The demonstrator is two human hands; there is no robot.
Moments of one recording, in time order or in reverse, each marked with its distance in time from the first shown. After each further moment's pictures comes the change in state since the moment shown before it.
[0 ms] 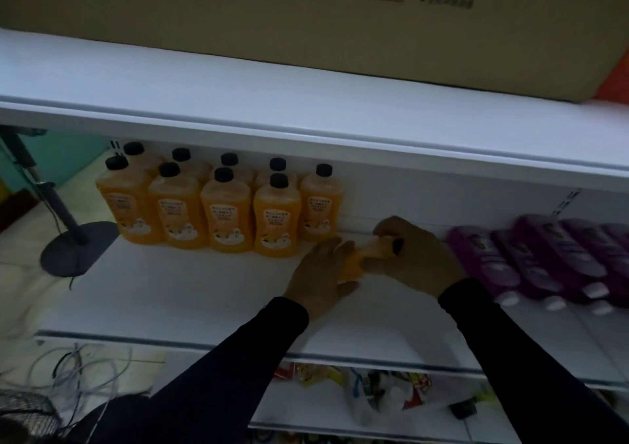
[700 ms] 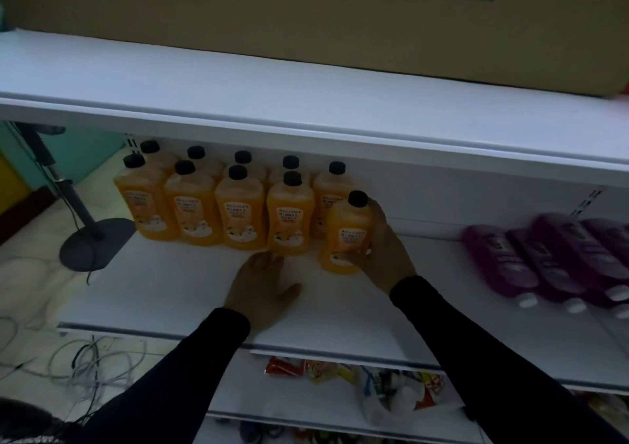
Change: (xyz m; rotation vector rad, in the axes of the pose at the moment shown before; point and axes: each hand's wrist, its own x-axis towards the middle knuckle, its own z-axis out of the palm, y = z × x) left_hand -0.059 -0.092 -0.028 0.279 -0.015 -0.280; right_hand 0.033 -0.003 0.075 0.284 0.100 -0.082
